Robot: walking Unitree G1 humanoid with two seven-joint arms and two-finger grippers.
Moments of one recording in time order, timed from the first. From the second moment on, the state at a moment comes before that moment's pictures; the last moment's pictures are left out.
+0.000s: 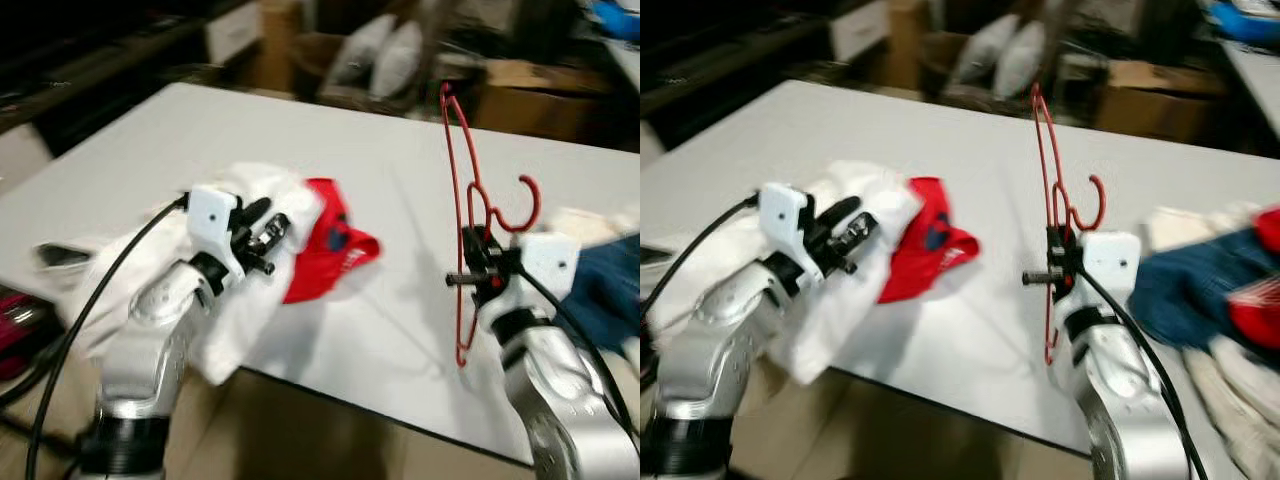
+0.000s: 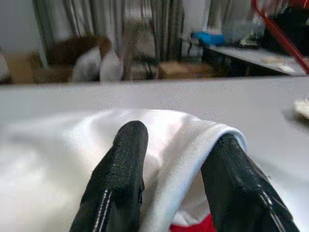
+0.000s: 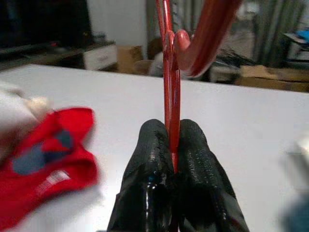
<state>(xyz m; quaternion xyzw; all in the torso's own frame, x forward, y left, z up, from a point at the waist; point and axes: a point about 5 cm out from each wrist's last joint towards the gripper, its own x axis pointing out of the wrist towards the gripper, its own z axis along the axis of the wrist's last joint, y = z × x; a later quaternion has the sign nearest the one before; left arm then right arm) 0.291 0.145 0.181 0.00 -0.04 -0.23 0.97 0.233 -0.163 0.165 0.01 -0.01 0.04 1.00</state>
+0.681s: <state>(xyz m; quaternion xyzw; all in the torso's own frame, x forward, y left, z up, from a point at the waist) 0.313 0.191 0.235 0.22 -0.03 -0.29 0.93 0.235 -0.159 0.162 0.00 0.01 0.04 1.00</state>
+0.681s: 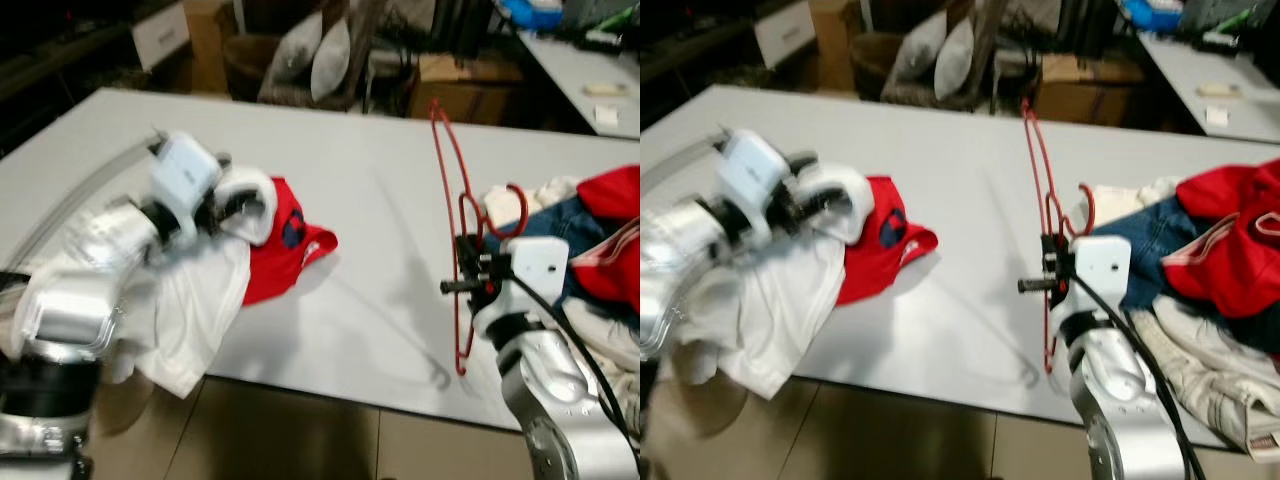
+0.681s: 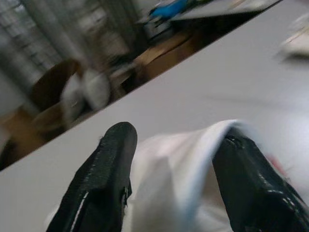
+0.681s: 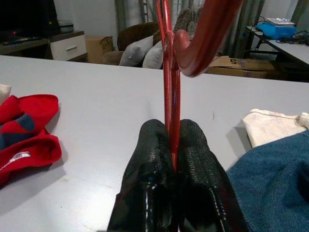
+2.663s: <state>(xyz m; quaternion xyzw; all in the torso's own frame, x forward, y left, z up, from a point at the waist) 0.276 0.145 0.180 0.04 -0.04 -0.13 0.99 0.230 -0.145 0.186 0.00 -0.04 0.11 0.99</state>
